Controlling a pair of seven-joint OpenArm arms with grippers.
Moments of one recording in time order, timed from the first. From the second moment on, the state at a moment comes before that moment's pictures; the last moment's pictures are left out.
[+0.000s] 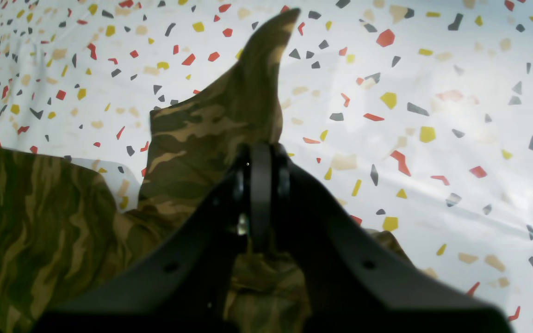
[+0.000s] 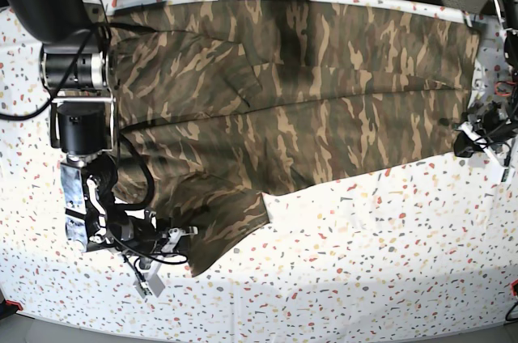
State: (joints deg) left arm -6.6 -28.0 -14.4 64.7 -32.3 -35.3 39.0; right arm 39.0 14.6 -2.8 49.7 22.9 33.9 -45.0
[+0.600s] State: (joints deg) left arm -6.7 -25.3 -14.4 64.7 -26.3 -35.5 42.4; right arm 39.0 14.6 -2.8 49.7 27.2 34.0 -49.2
